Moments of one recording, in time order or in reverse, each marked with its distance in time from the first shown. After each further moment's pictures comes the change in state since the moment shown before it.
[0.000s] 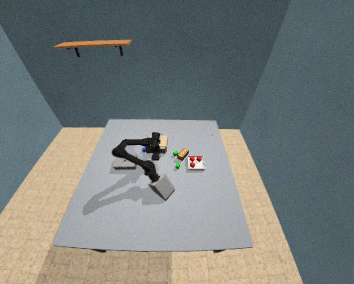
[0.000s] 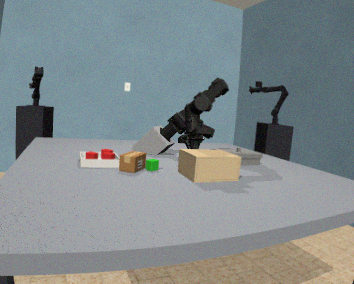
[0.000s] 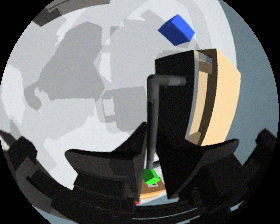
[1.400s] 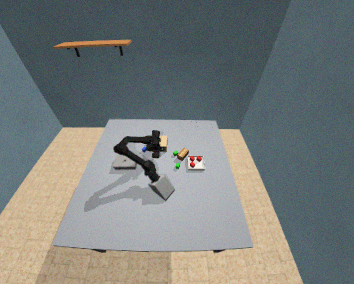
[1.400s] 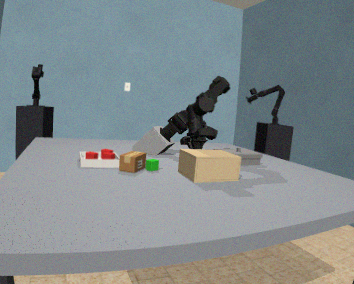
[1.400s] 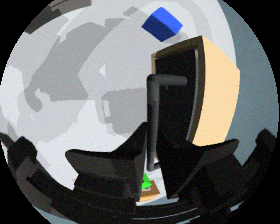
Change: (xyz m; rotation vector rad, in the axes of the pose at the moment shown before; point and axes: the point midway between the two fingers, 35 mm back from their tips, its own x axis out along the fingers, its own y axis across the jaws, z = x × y) arm 0.011 -0.024 0.000 0.008 -0.006 0.003
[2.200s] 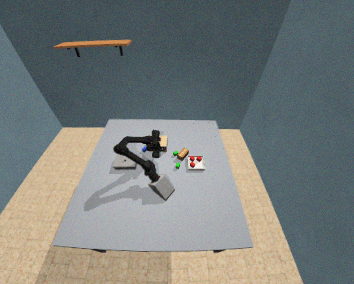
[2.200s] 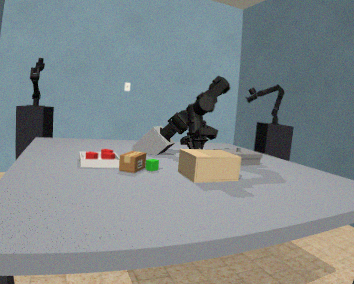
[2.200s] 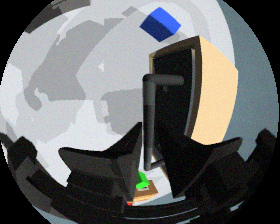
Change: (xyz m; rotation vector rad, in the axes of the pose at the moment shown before) arm -0.001 -0.003 0.000 -0.009 0.003 -0.013
